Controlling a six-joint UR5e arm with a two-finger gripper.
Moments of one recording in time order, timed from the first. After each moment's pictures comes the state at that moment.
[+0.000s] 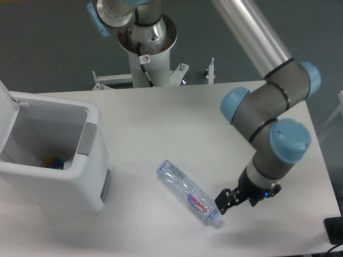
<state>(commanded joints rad) 2.53 -2.32 -1.18 -1.20 1.35 0.20</state>
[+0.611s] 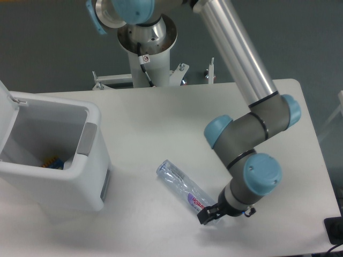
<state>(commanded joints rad) 2.47 -2.37 -1.21 -1.19 1.42 0.15</state>
